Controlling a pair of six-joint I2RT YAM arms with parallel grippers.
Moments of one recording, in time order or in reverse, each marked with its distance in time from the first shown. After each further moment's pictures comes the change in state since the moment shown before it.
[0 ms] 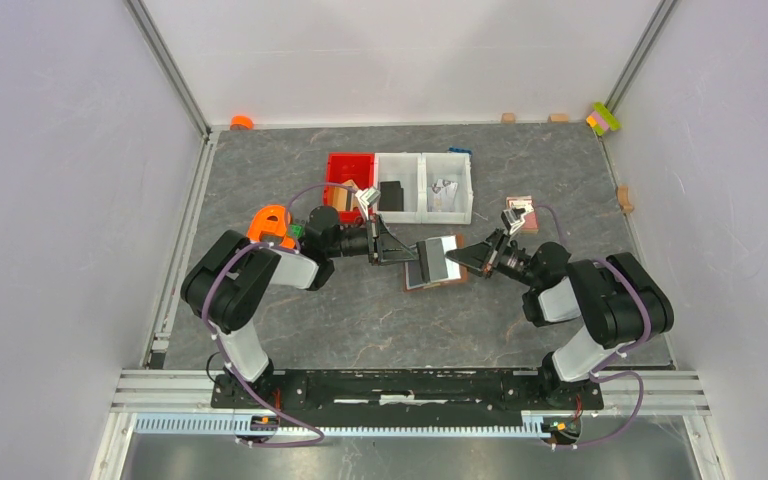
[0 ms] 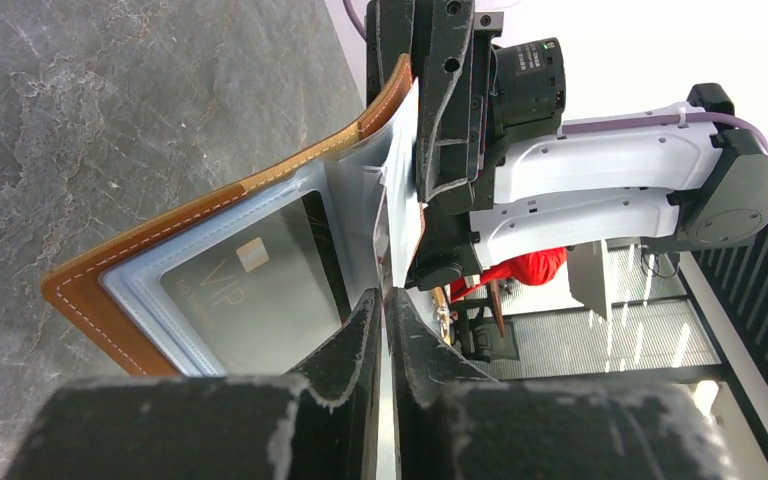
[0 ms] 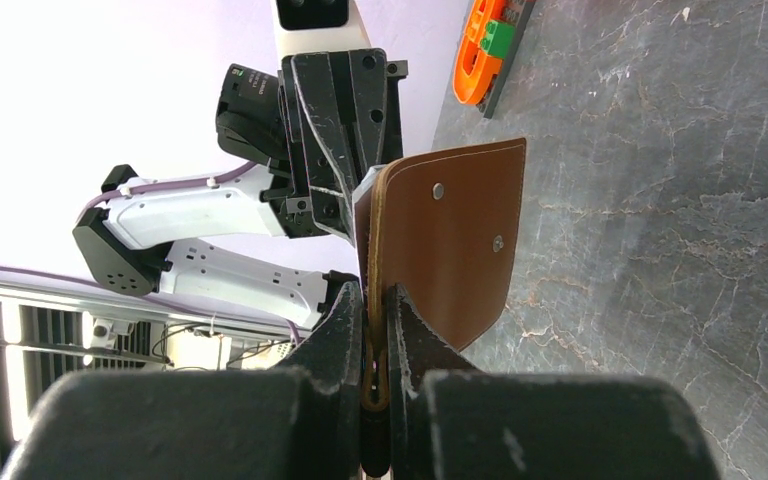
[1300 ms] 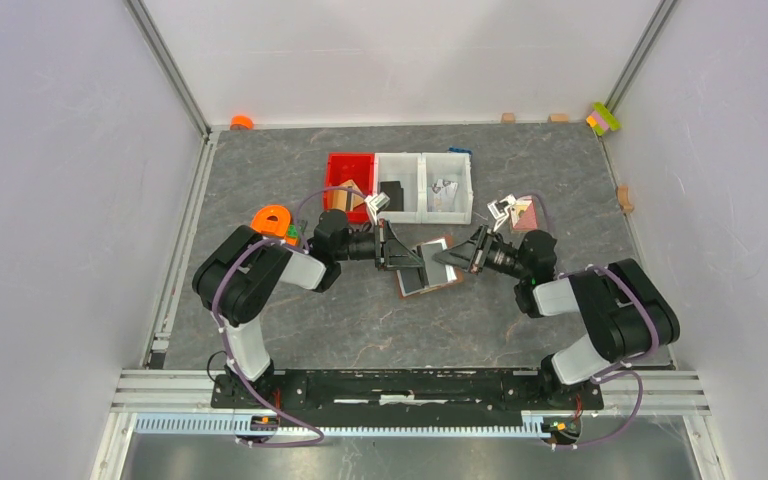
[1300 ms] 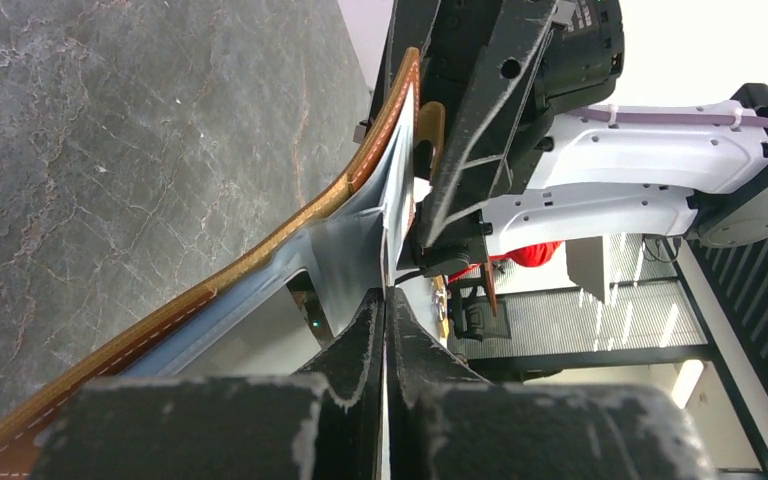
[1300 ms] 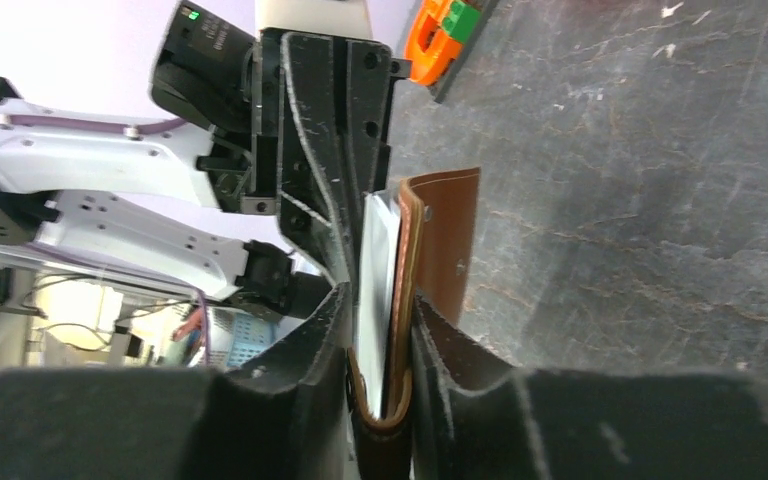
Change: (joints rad) left arm -0.043 0.068 0.019 0.026 0.008 -0.005; right arm 0.091 -0.062 0.076 -0.220 0.007 -0.282
